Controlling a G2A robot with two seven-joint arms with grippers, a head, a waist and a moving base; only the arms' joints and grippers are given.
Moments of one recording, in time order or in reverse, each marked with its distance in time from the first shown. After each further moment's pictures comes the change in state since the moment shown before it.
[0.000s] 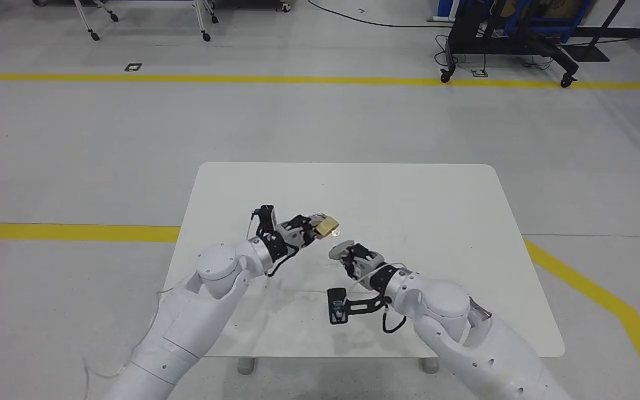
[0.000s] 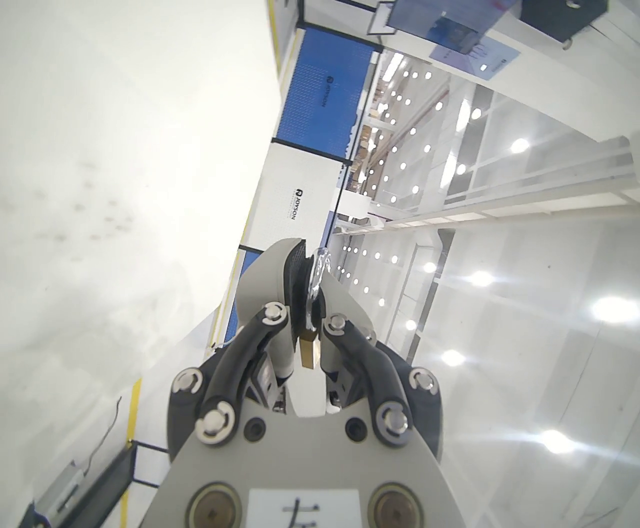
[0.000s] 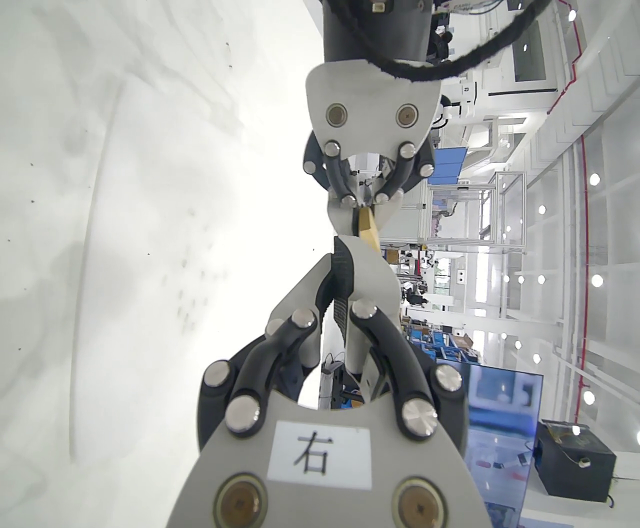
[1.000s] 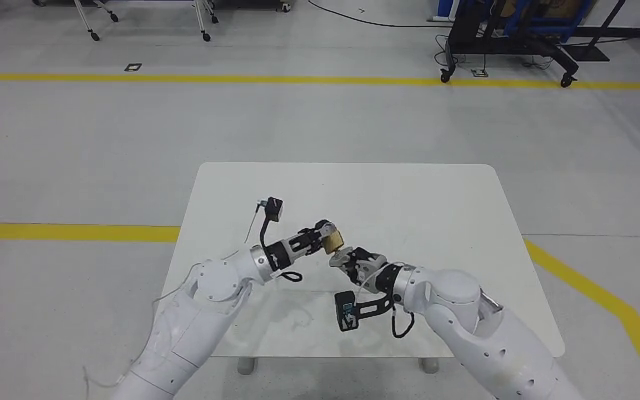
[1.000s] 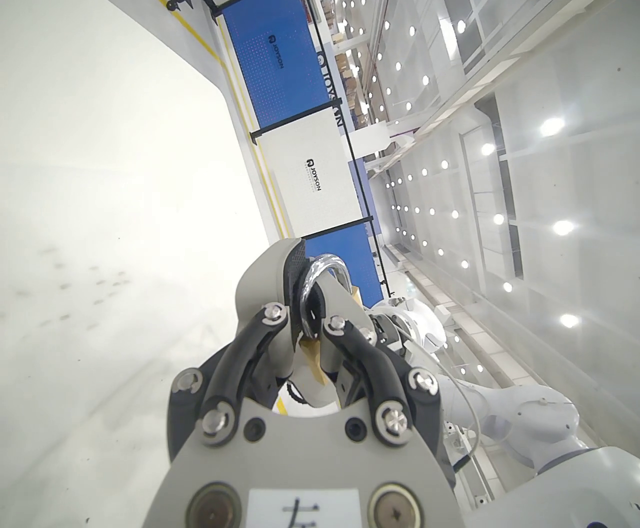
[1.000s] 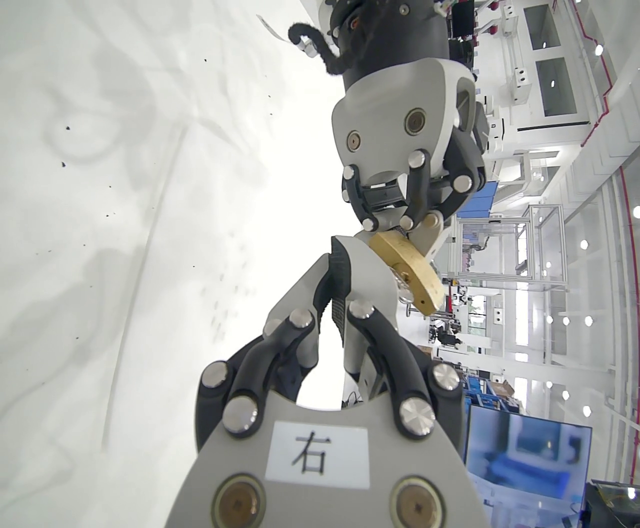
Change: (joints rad) left arm 0.049 0.007 -0.002 -0.044 0.381 -0.368 -0.089; right arm 0.015 0.010 0.052 -0.006 0.059 -0.130 -0.110
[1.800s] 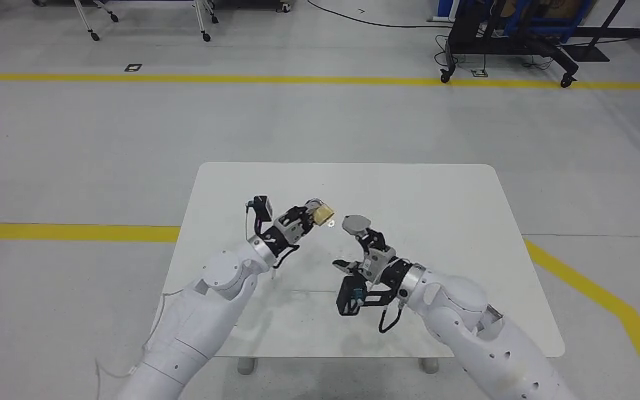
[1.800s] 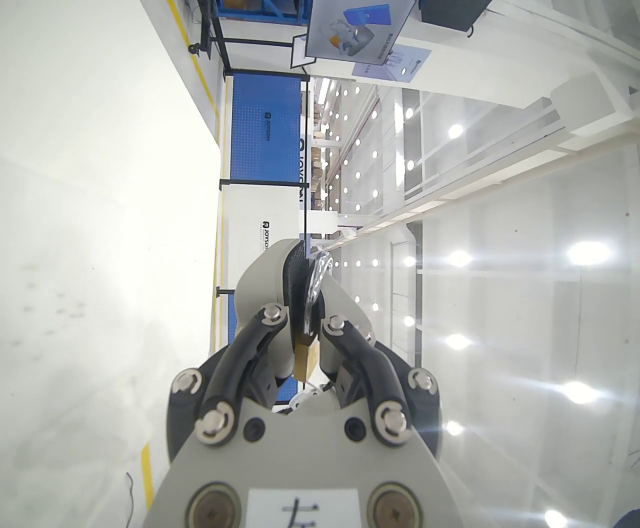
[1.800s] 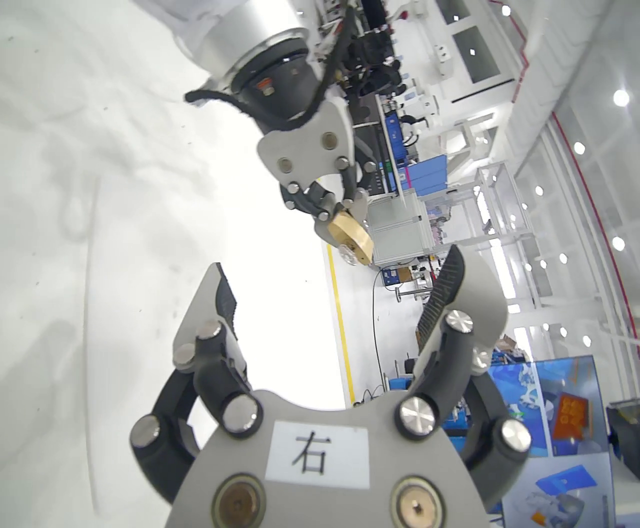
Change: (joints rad) left arm -0.050 -0.058 0.012 0.121 -0.301 0.112 0.173; right arm -0.060 -0.020 0.042 0.037 0.173 0.299 -0.007
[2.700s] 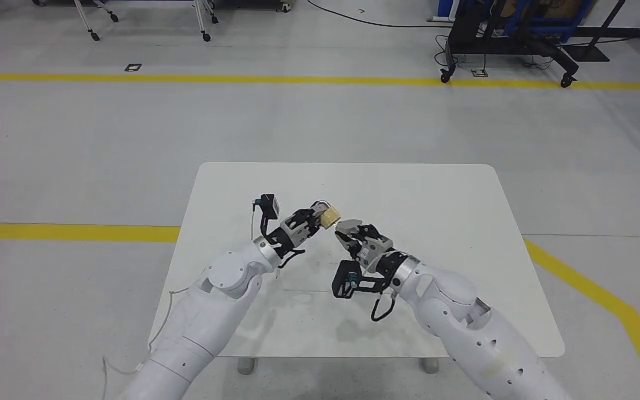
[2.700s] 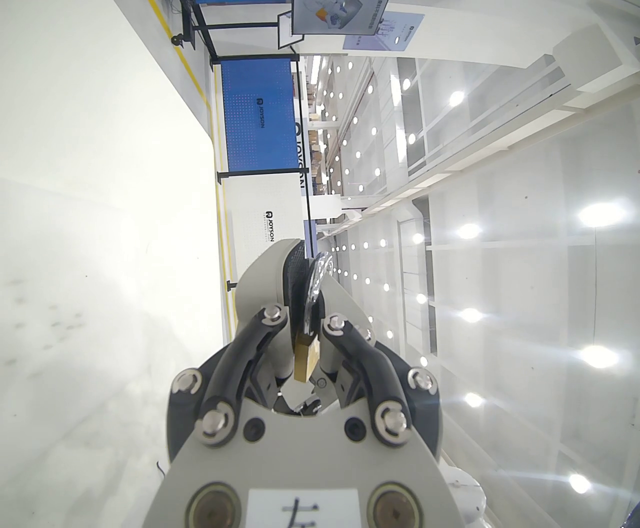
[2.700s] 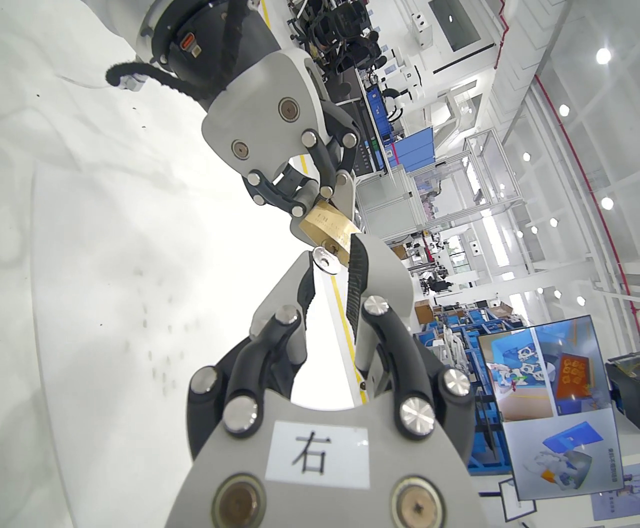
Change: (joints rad) left arm -0.013 -0.026 0.003 0.037 0.043 -0.051 -0.052; right arm 0.064 -0.036 -0.044 0.076 -0.005 0.026 0.068
